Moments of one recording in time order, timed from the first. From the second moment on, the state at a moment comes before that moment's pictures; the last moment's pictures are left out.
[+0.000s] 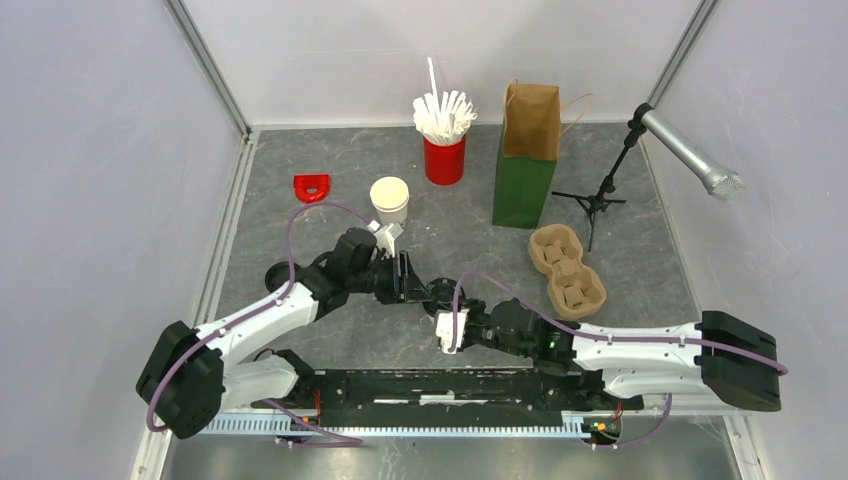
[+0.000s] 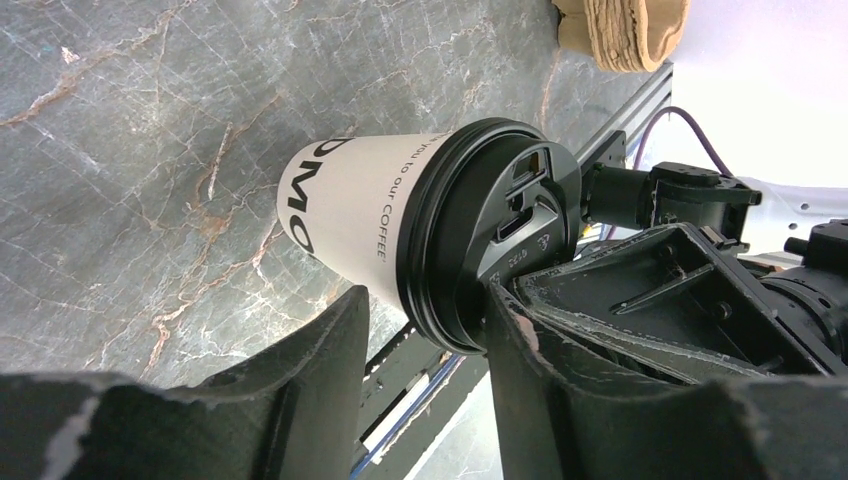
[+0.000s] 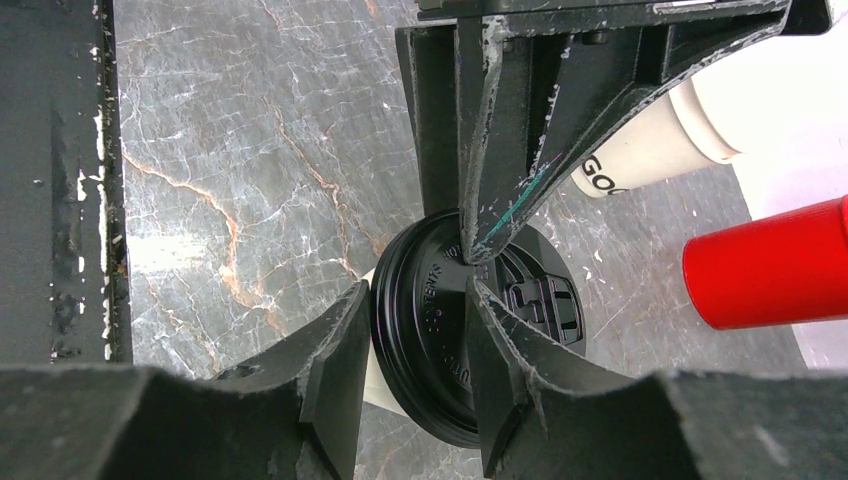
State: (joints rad) left arm -0.65 1.14 0.59 -0.13 0.46 -0.76; right arm 1.27 1.08 0.36 0.42 0.12 -0.54
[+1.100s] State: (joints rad) left arm -0.67 1.22 0.60 -0.04 0.47 -0.77; right arm 1.25 0.91 0.46 0.24 0.21 -0.15
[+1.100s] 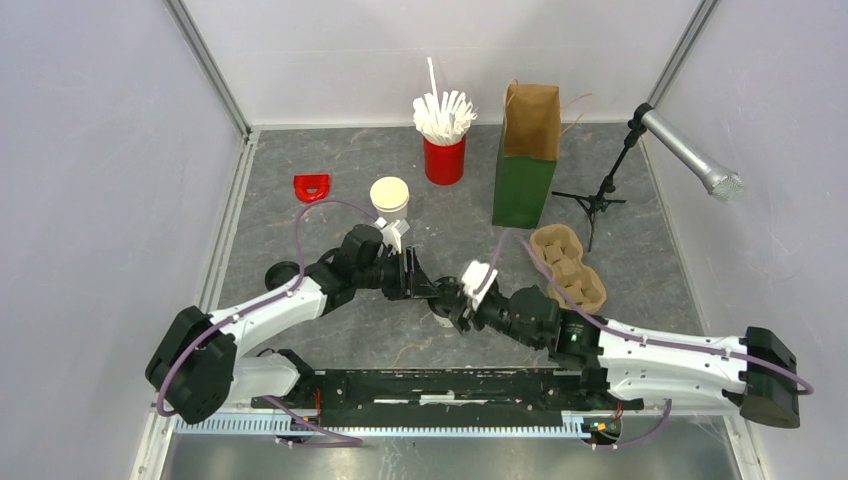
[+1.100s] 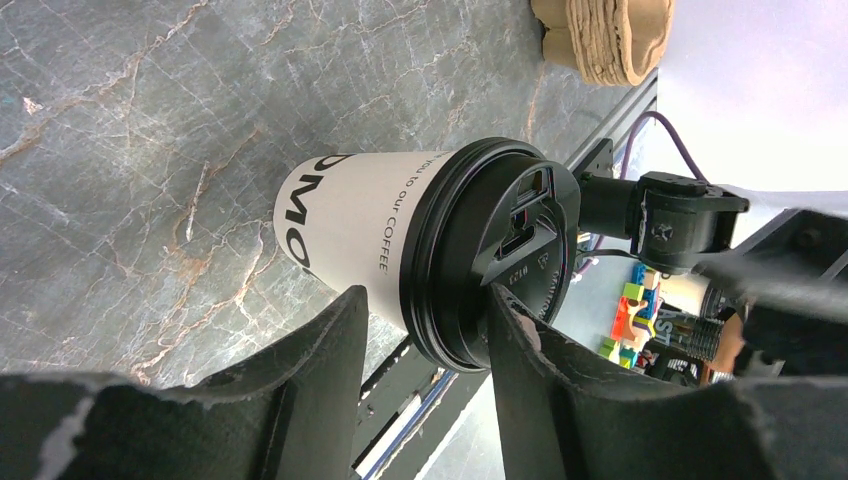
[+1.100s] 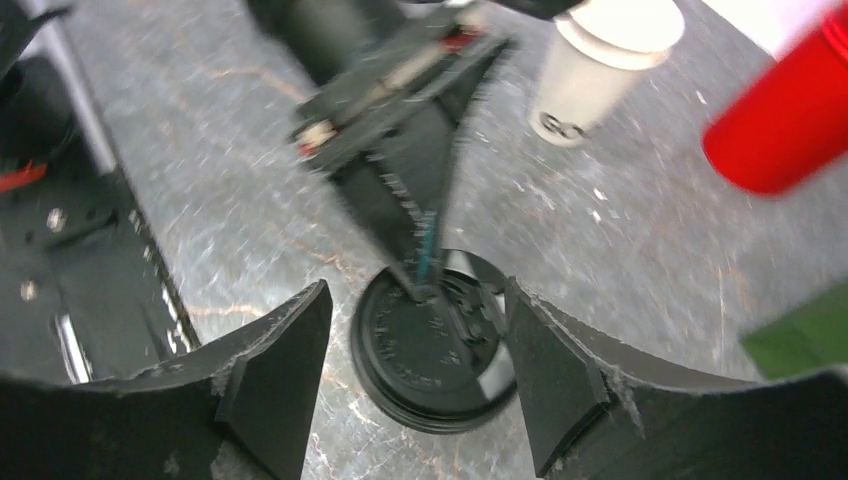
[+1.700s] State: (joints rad) left arm -0.68 1.24 0.62 -0.03 0.47 -0.77; right arm 0.98 0.91 0.48 0.03 0.24 0.45
